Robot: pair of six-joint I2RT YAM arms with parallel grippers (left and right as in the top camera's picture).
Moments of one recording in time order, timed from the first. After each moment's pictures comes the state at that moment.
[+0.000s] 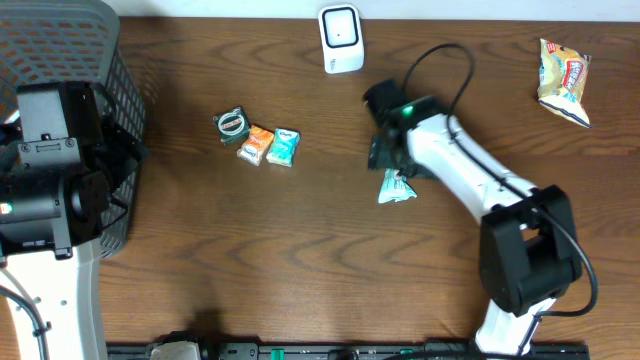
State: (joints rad) left arm 0.11 1.25 1.66 -1.43 -0.35 -0.70; right arm 0.43 1.94 1.47 -1.01 0.26 0.68
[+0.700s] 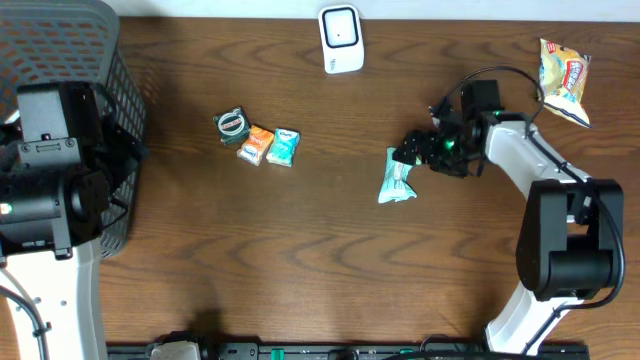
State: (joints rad) left arm 0.11 1.25 1.66 -1.43 -0.35 -0.70; right arm 0.05 1.94 1.24 -0.64 -0.51 0.17
